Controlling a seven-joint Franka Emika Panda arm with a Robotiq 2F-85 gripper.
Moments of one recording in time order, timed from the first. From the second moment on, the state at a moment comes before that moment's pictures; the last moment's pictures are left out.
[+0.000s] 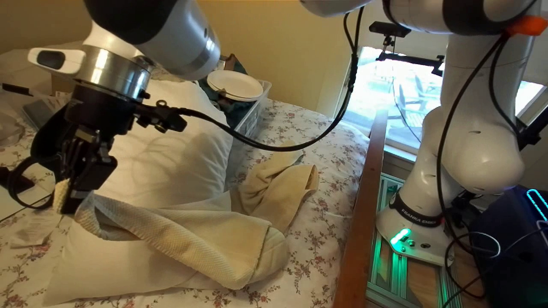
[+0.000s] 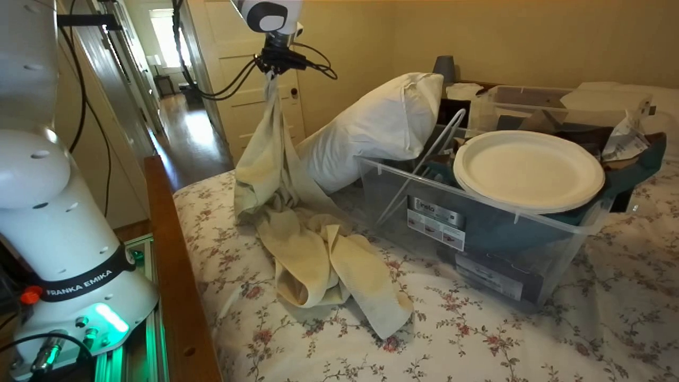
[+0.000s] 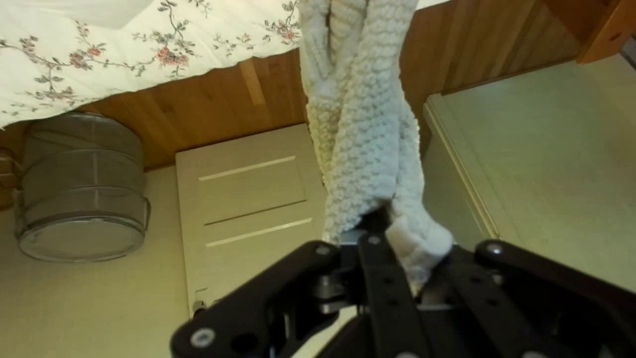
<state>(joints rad) 0.31 0.40 0.28 -1.62 0.71 2.22 -1.15</state>
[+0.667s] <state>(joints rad) 0.21 0.27 0.31 -1.67 0.77 1.90 -0.96</state>
